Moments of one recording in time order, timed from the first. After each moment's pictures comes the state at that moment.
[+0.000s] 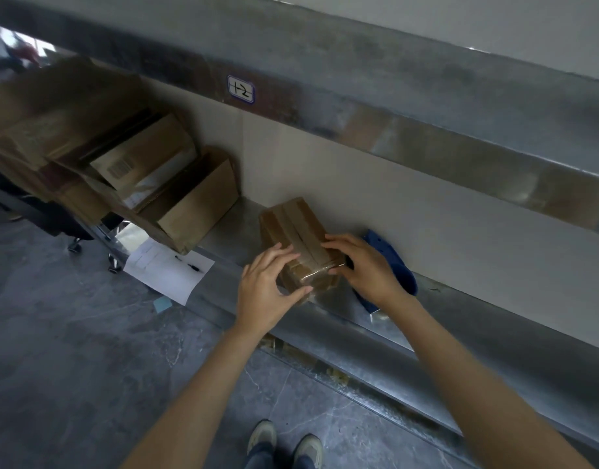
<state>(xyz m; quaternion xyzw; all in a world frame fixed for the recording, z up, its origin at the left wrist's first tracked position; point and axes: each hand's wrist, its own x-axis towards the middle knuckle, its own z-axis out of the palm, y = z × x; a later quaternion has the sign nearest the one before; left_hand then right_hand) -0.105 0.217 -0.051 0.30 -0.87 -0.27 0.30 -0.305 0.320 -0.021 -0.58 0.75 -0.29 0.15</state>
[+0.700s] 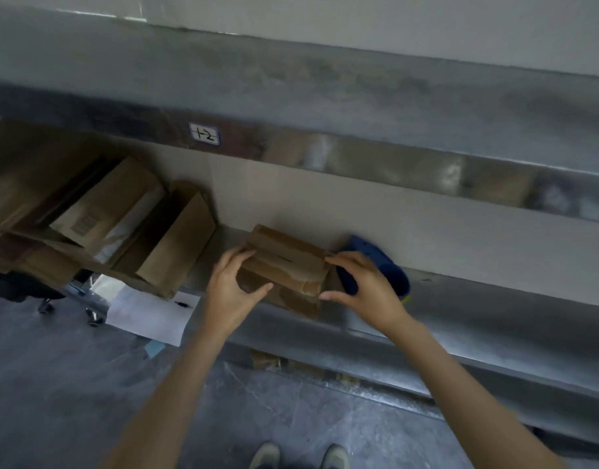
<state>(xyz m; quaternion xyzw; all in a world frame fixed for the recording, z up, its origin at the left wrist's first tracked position) -0.099 0.137 -0.044 0.28 -0.86 -0.33 0.27 -0.278 0.344 -0.018 -0.48 0.81 -0.33 0.12</state>
